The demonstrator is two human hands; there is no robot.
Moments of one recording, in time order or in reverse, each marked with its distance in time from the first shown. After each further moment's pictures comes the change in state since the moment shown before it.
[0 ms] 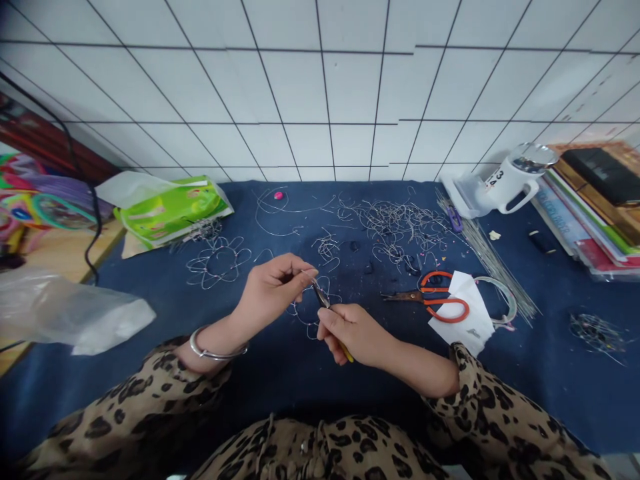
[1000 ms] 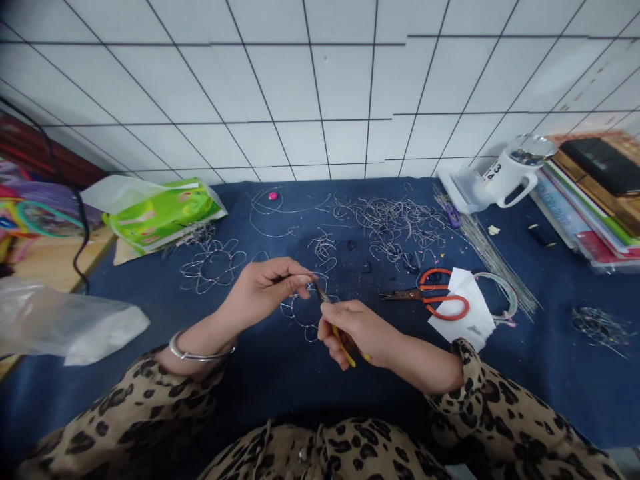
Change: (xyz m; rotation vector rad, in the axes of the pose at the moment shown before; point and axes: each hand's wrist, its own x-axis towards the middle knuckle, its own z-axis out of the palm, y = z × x) left_hand 0.010 0.001 -0.015 0.013 -0.218 0.068; right_hand 0.001 0.002 -0.007 0.381 -0.101 0.061
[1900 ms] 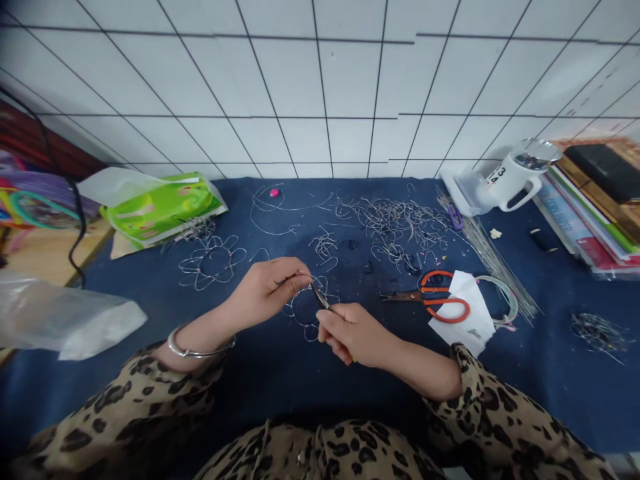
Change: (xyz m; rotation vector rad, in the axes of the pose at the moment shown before) left_hand 0.003 0.002 -0.005 0.353 -0.075 0.218; right_hand 0.001 -0.001 0.002 -0.367 0.104 -0.050
